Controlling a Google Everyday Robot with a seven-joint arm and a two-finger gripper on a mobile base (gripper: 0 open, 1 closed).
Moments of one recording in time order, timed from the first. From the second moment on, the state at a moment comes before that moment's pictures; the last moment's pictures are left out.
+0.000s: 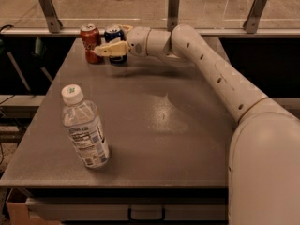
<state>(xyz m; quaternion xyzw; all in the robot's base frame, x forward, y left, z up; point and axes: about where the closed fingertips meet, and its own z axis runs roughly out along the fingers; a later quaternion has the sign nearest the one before) 0.771 0.126 0.908 -0.43 0.56 0.40 0.58</state>
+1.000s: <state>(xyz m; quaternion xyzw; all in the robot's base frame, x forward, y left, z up) 0.720 -0.020 0.966 -0.41 0.60 0.26 0.64</state>
